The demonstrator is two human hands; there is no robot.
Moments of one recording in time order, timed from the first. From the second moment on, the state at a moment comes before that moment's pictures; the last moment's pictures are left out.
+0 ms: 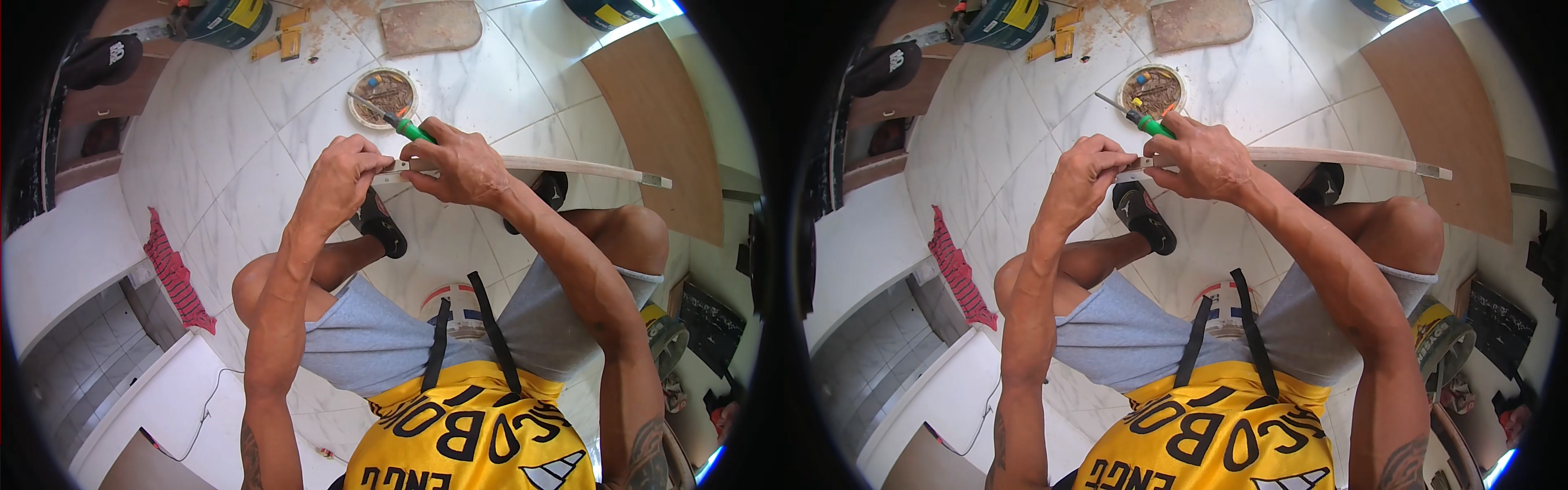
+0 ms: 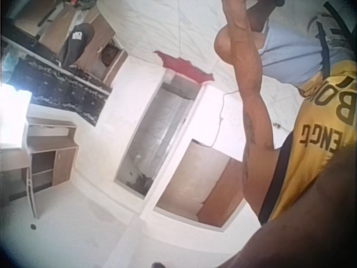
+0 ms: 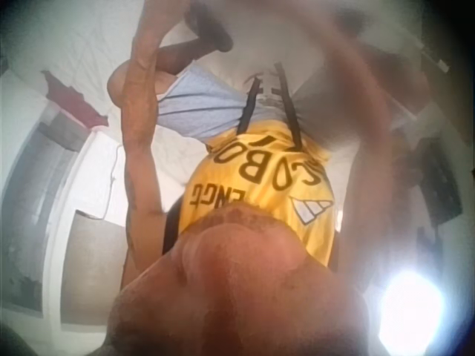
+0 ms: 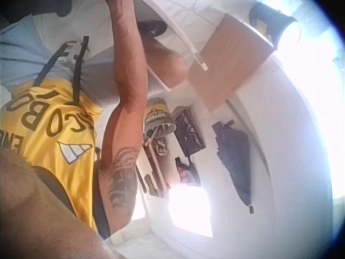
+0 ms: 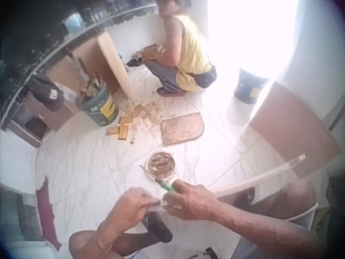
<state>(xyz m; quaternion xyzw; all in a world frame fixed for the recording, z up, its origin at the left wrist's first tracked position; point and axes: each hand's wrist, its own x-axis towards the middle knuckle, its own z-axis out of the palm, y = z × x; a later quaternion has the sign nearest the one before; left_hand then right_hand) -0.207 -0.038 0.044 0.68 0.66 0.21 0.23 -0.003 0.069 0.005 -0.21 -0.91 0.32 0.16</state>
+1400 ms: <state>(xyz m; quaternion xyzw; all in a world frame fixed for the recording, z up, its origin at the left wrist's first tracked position) -0.197 -0.040 0.049 0.63 0.68 0.26 0.29 -0.004 0.073 0.004 -0.20 -0.91 0.32 0.15</state>
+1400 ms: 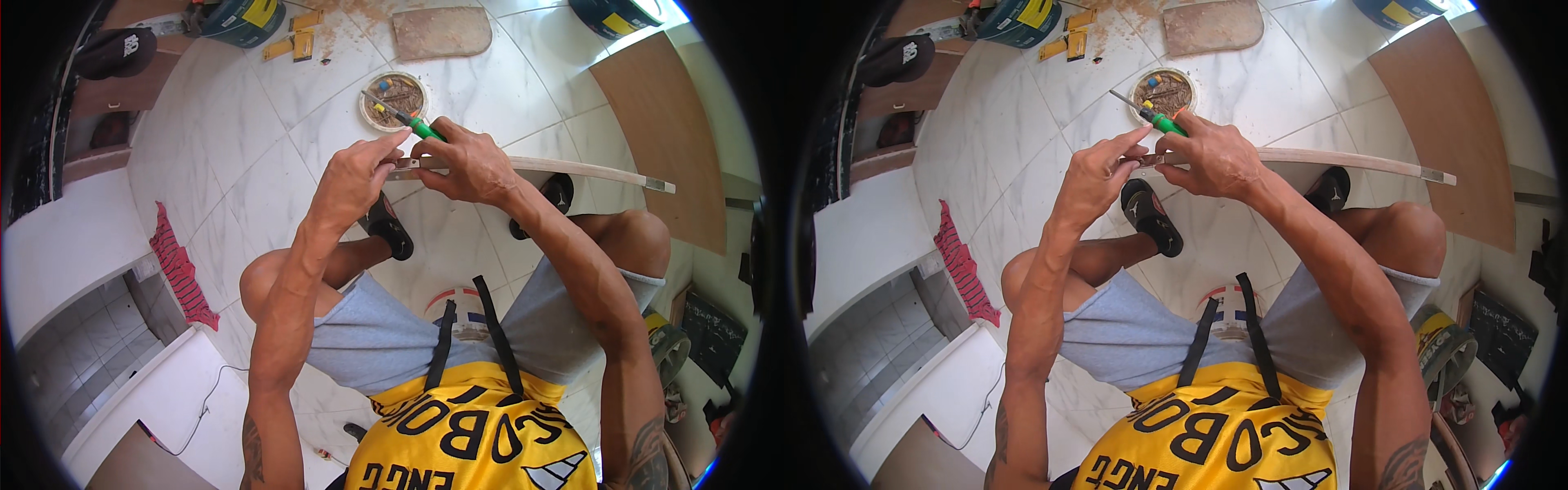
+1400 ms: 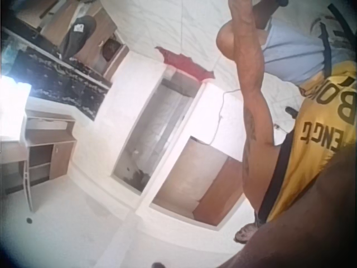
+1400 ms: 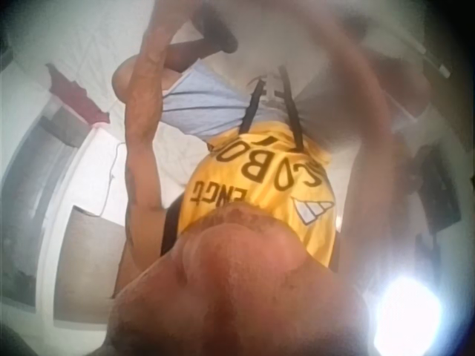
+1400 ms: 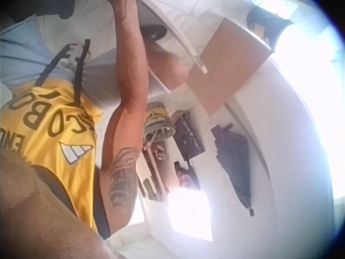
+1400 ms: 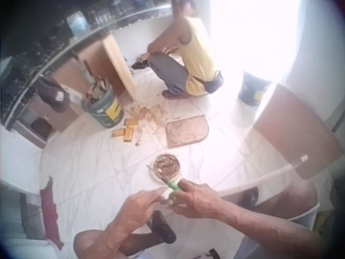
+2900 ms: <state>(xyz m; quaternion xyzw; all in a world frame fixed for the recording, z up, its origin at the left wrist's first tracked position) -0.204 -0.041 0.043 0.61 0.71 0.26 0.25 -0.004 0.072 0.013 -0.22 -0.91 0.33 0.13</state>
